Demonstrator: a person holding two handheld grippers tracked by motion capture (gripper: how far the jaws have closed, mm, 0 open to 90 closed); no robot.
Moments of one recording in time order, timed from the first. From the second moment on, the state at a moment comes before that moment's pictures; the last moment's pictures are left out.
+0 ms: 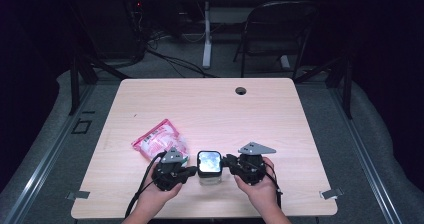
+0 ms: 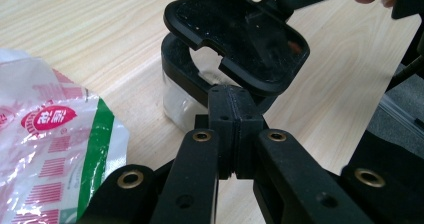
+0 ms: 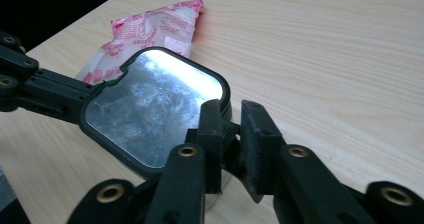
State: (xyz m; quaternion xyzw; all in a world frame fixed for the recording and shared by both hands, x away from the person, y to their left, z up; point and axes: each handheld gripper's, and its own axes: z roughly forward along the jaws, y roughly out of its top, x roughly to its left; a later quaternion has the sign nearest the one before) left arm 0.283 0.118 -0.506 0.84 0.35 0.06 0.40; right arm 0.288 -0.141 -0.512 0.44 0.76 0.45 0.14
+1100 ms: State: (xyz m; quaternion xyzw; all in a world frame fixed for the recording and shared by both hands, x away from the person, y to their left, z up) left arm 0.284 0.098 -0.494 0.85 0.33 0.08 0.41; right arm 0.260 -0.107 -0.506 0.35 0.80 0.45 0.18
